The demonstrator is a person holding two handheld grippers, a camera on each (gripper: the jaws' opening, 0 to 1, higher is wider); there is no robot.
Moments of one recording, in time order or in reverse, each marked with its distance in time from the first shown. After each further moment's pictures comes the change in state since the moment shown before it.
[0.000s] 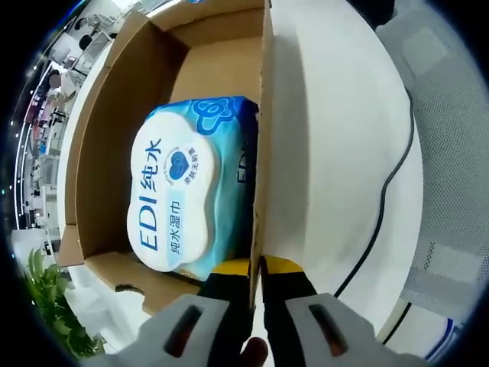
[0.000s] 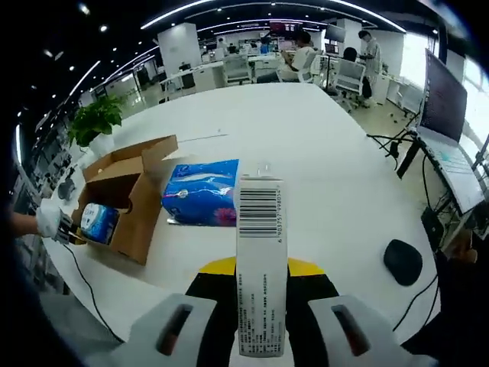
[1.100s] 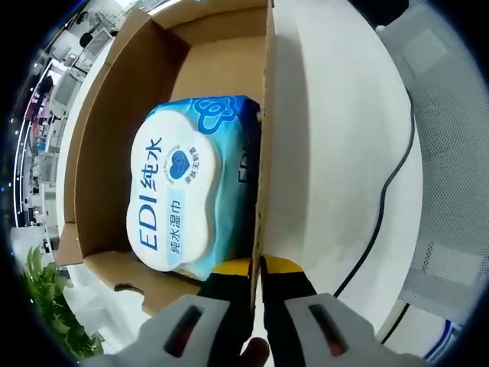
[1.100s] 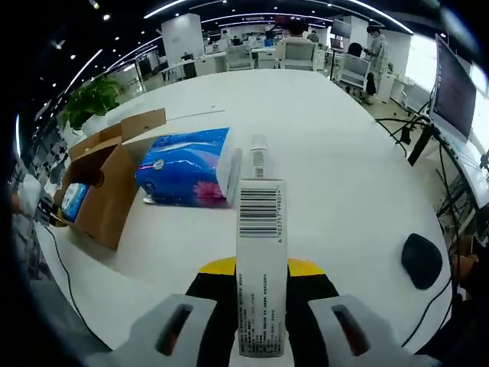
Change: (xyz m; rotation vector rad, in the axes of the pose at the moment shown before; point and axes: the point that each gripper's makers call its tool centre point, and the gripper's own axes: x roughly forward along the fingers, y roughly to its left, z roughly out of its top) left arm 0.000 0.001 0.000 -0.011 0.005 -0.006; right arm 0.042 -0.008 -0.027 -0.042 0.069 -0.018
